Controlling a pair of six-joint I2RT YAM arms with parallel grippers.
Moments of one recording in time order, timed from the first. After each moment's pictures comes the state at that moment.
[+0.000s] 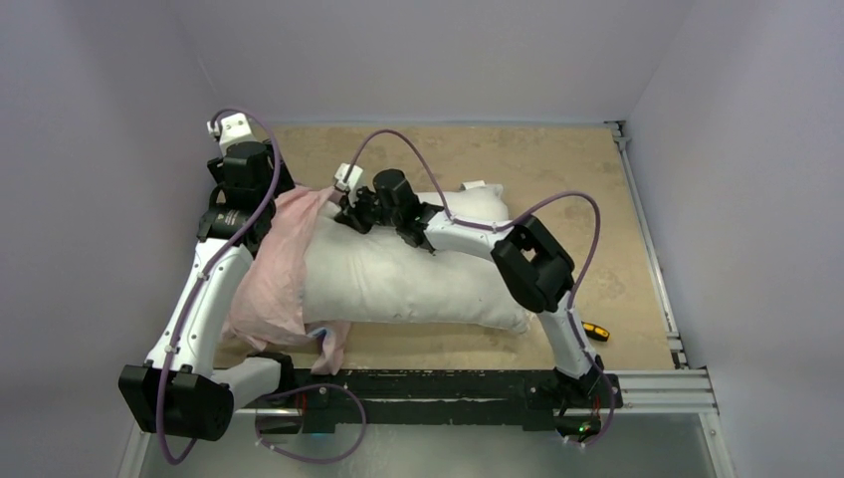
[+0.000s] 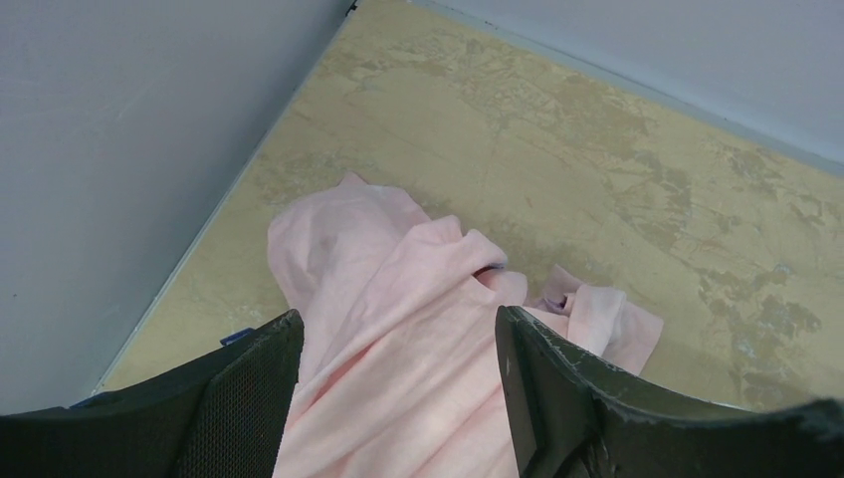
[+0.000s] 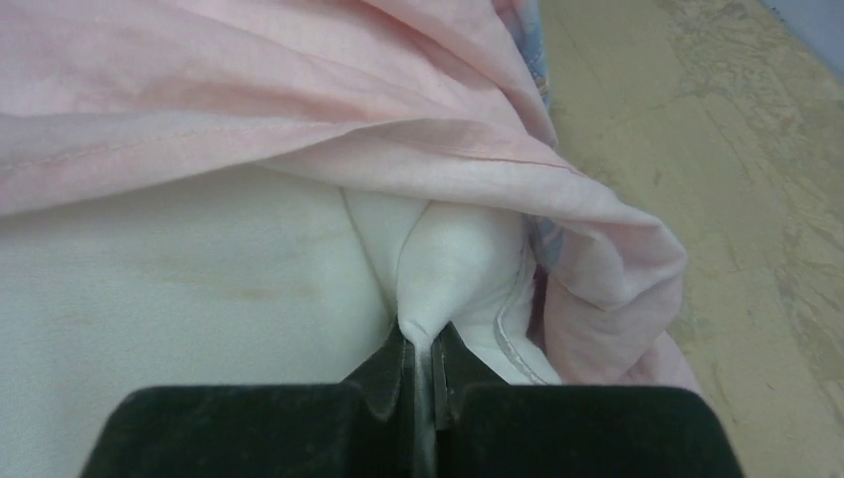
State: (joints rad) left arm -0.11 1.14 1.14 -0.43 -0.49 -0.30; right arm 0.86 2.19 1.60 0.28 -0.35 -0.12
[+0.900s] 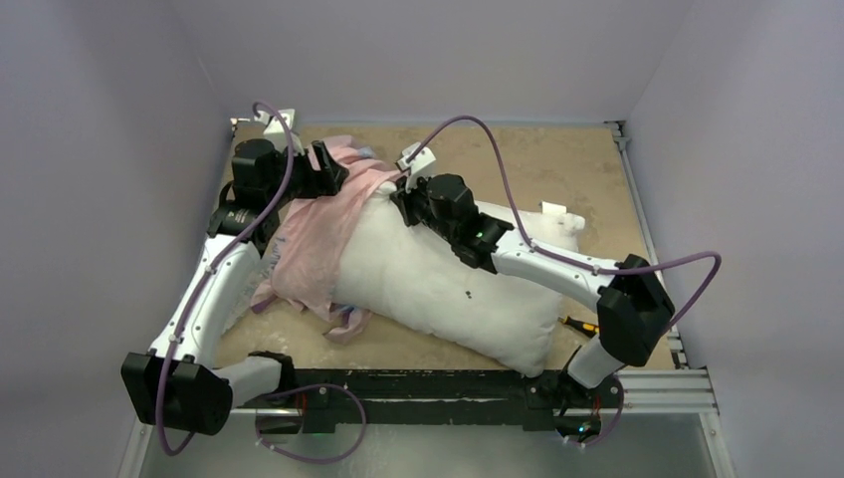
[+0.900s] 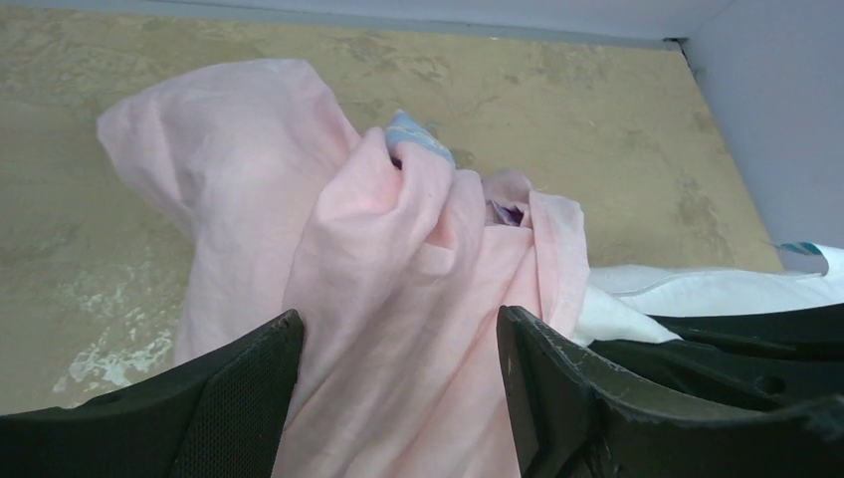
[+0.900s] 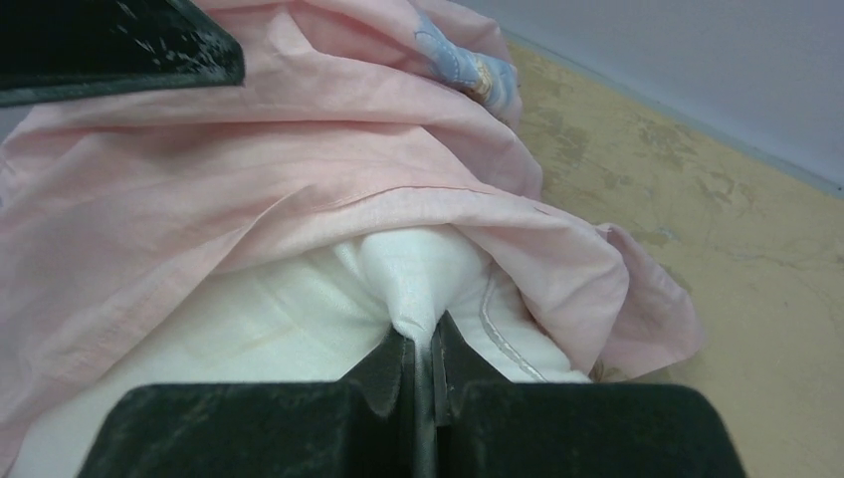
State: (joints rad) left arm -0.14 1.17 1.11 -0.29 0.22 -0.31; right arm 0.87 1.60 1.19 0.20 0.19 0.08
